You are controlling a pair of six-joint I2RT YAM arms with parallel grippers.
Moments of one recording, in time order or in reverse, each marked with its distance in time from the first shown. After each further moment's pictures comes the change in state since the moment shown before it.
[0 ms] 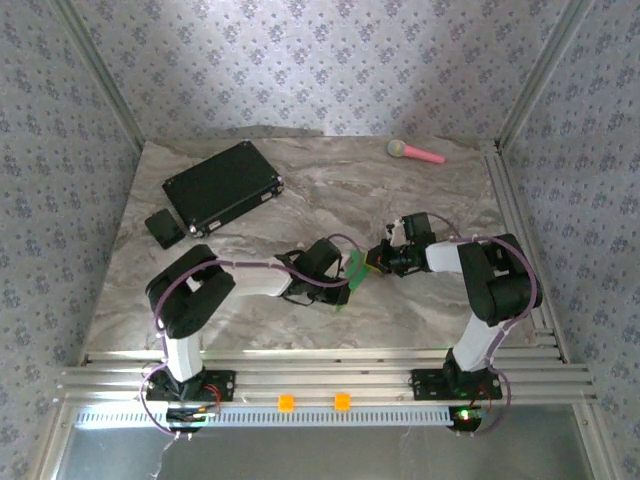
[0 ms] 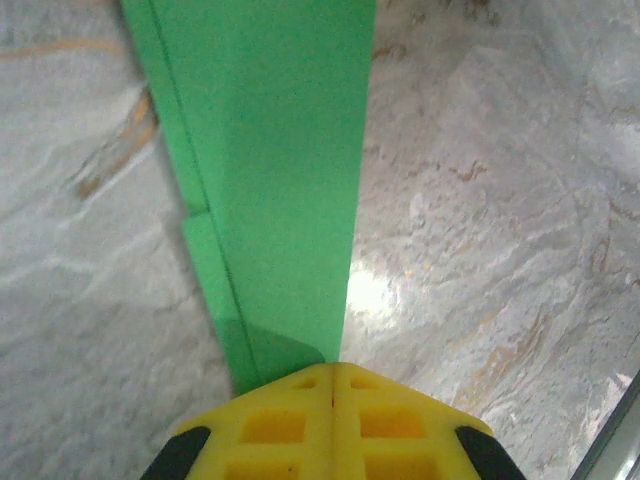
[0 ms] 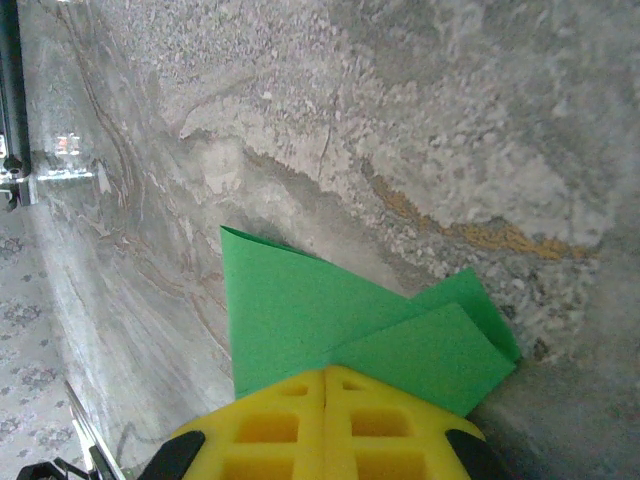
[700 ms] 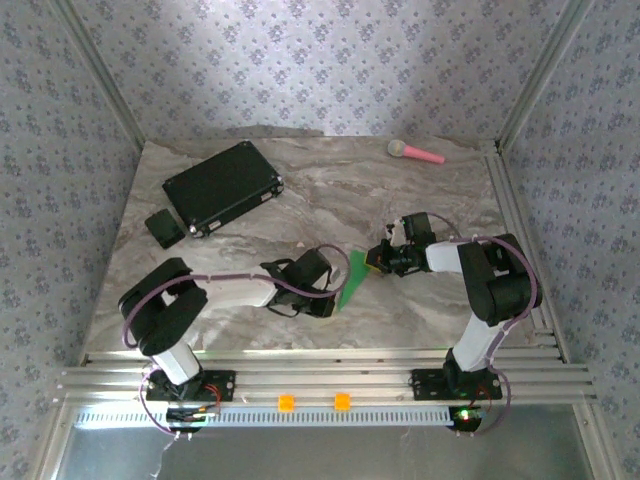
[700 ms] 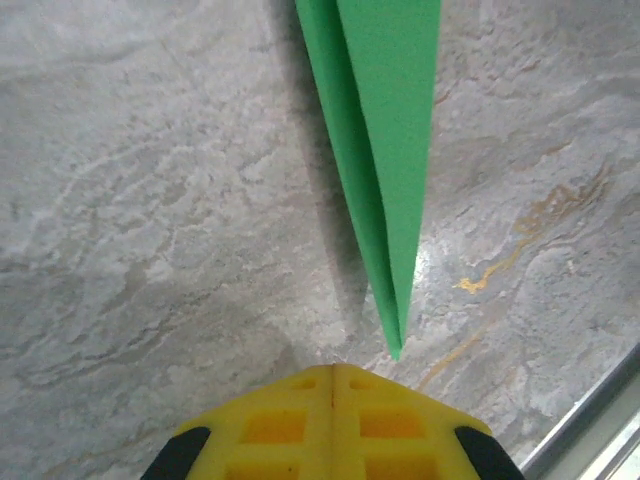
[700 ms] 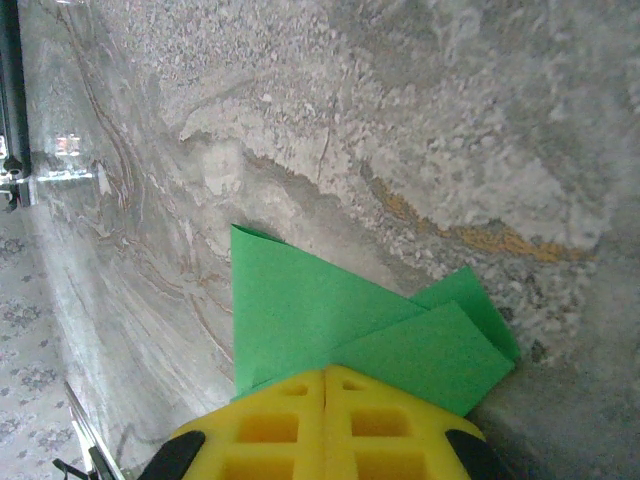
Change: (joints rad) left arm -0.024 -0.172 -0.100 -0.151 -0.070 0.022; right arm 0.000 0.000 0.000 0.001 0.000 0.000
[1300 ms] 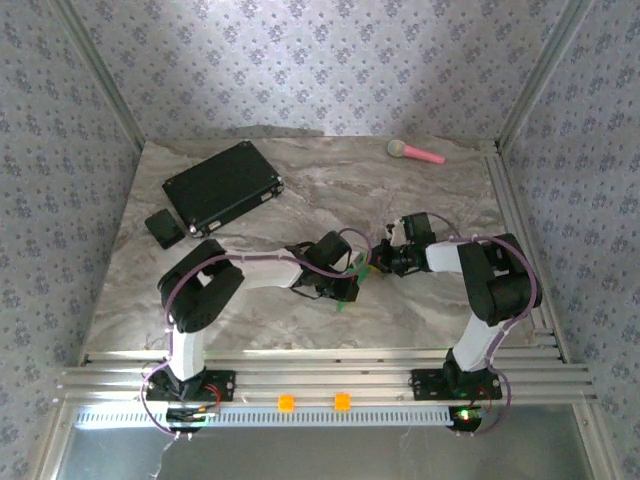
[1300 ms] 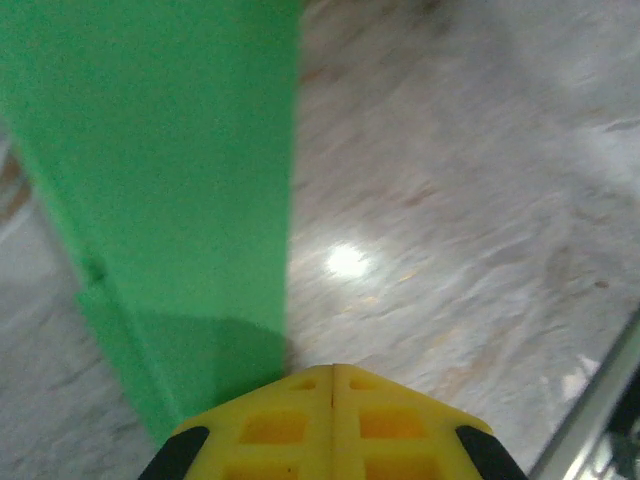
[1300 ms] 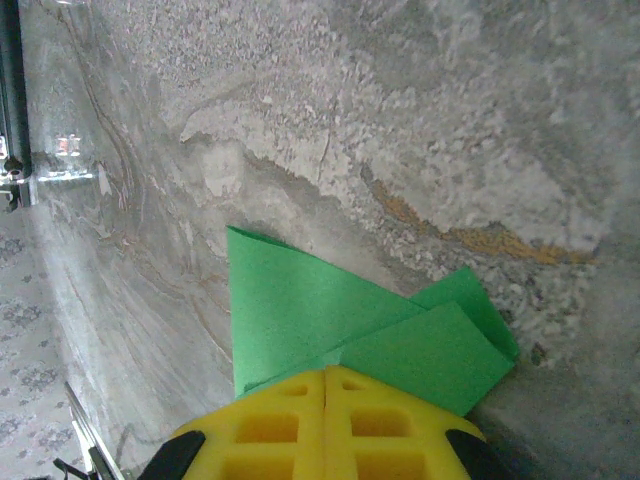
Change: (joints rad) left arm 0.027 0.251 0.231 0.050 0.146 -0.008; right arm 0.000 0.002 0.000 0.003 -0.001 0.000
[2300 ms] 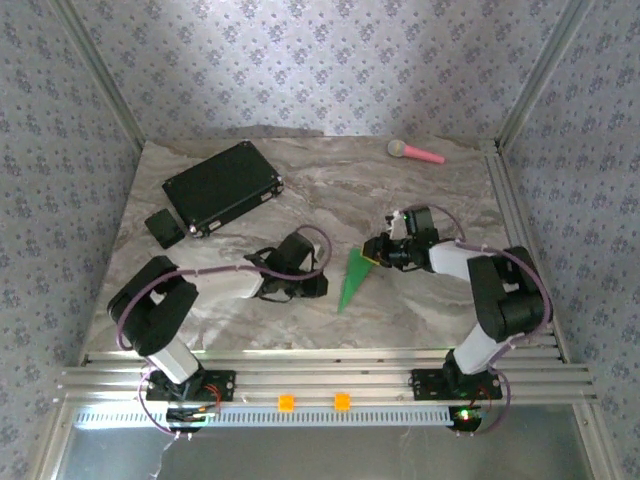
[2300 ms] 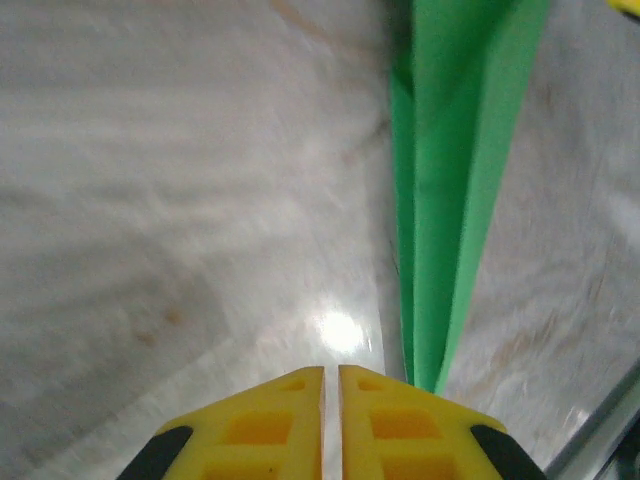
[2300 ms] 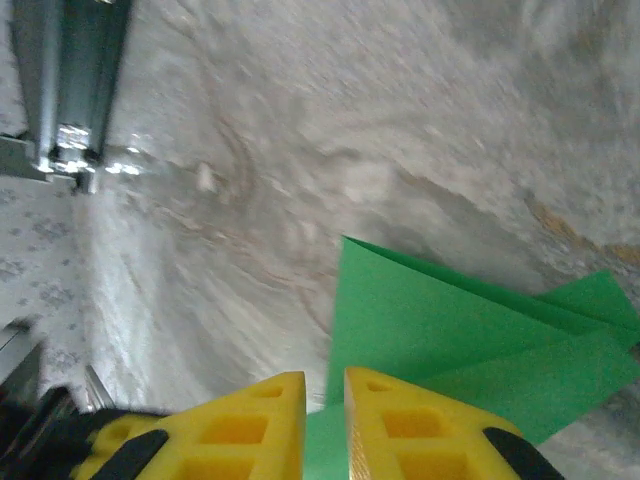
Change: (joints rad) left arm 0.132 -0.266 -0.262 0.100 -0.092 -0.114; right arm 0.016 -0.152 0.005 -0.012 -0.012 -0.008
